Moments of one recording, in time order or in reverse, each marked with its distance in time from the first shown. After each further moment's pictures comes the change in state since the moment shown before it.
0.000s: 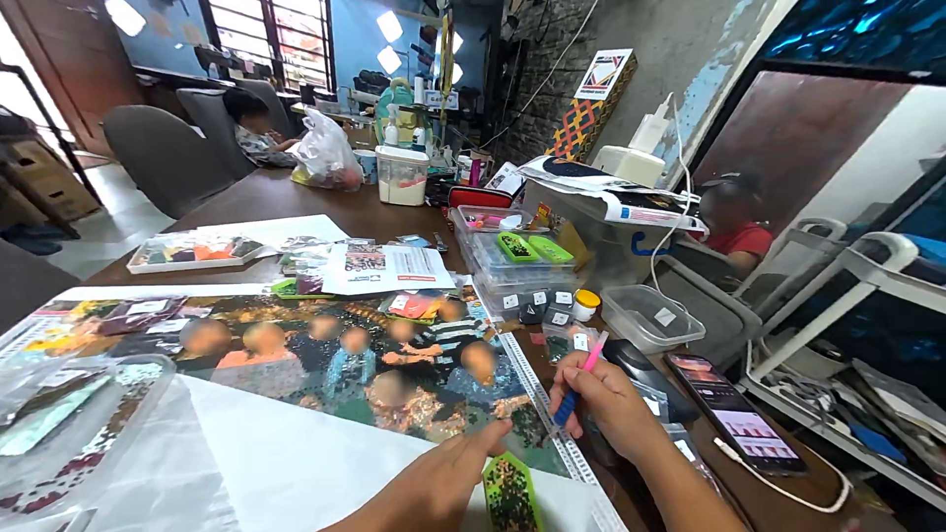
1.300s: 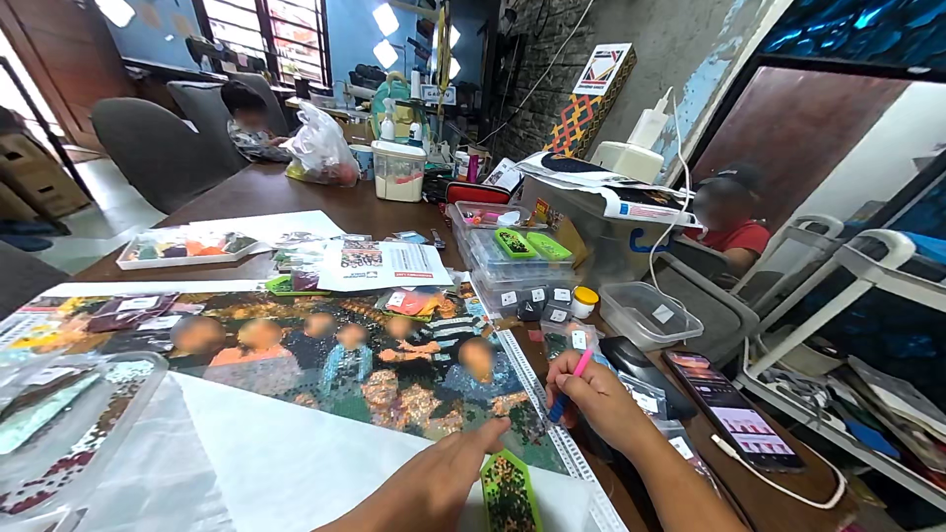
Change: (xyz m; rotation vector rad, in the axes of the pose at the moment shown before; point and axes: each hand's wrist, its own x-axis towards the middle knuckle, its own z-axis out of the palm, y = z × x) left_hand -0.002 -0.004 0.001 0.009 0.020 0.040; right_hand 0.006 0.011 -0.004 -0.170 -0.029 0.033
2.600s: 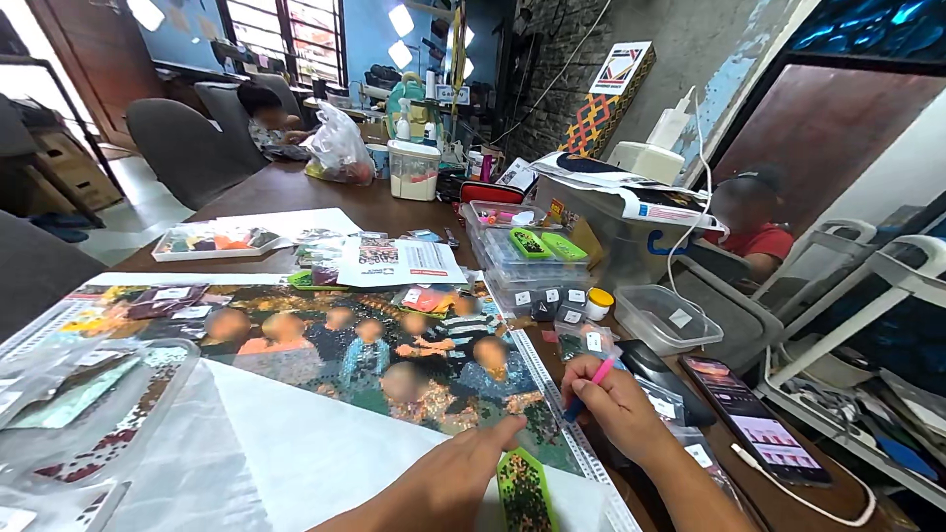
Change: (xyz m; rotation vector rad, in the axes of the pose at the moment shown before) left_hand 0.000 0.001 -0.001 -0.009 -0.007 0.002; right_hand -0.004 0.004 0.005 -0.146 0.056 -0.234
